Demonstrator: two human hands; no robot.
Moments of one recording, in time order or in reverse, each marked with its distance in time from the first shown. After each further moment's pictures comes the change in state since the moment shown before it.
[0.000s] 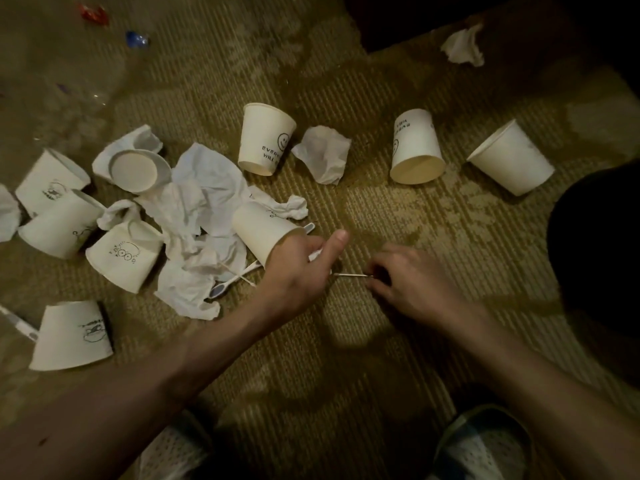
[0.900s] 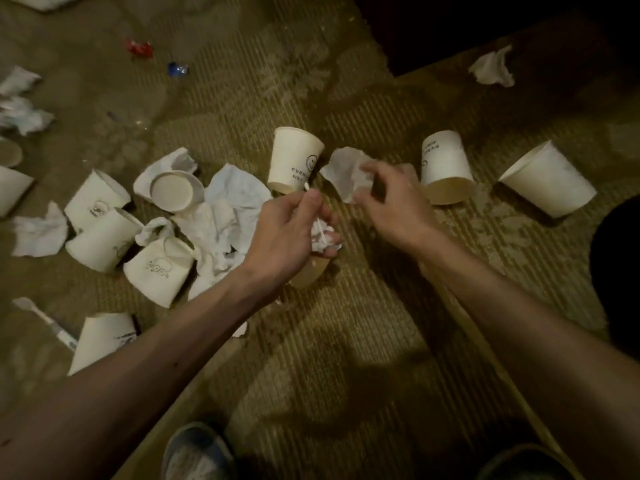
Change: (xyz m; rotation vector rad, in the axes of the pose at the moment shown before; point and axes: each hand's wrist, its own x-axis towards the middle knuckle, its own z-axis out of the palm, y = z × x) left_hand 0.029 0.034 -0.057 -0.542 0.095 -0.201; right_hand 0.093 -0.044 -0.051 0.515 0.288 0.195
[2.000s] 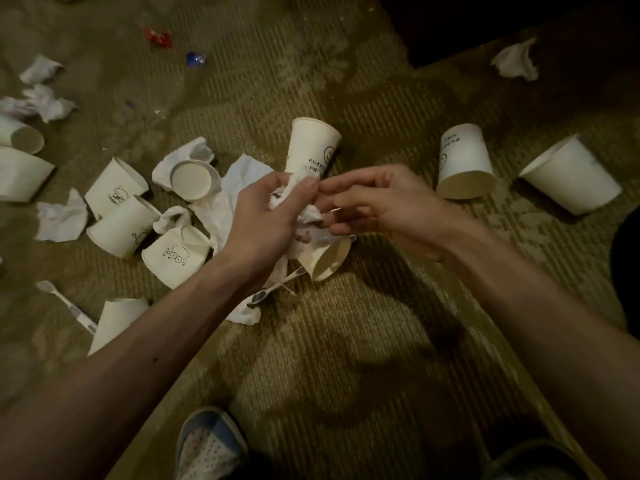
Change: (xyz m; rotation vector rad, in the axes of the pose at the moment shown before) left_hand -0.010 0.009 -0.033 0.045 0.096 0.045; right_hand -0.026 -0.043 -0.013 0.817 -0.570 0.051
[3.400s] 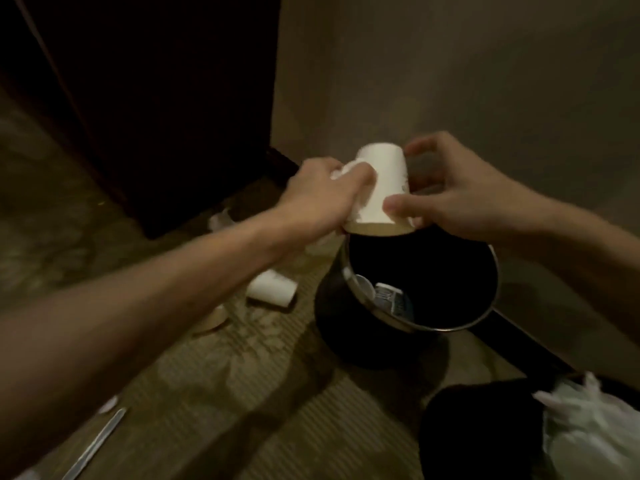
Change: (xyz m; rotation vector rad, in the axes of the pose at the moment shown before) left_hand -0.057 0.235 0.307 0.250 -0.654 0.392; right_hand -0.323 -0.192 -0.137 -0.700 1.042 -0.068
